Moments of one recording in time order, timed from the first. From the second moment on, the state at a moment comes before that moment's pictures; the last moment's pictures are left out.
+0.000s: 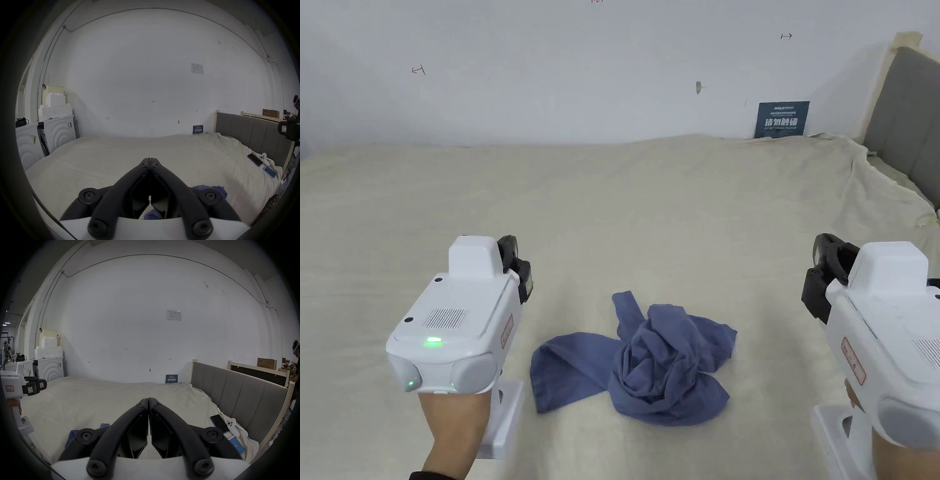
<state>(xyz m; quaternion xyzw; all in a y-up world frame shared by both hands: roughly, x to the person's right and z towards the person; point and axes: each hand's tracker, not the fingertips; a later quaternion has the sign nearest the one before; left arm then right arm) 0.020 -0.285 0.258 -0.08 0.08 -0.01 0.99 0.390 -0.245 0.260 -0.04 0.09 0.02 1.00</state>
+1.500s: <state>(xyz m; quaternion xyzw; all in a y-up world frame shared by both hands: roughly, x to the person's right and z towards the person) 0.015 -0.447 0.183 -0.46 0.06 0.07 0.89 0.395 -0.309 0.188 -0.17 0.08 0.03 0.98</state>
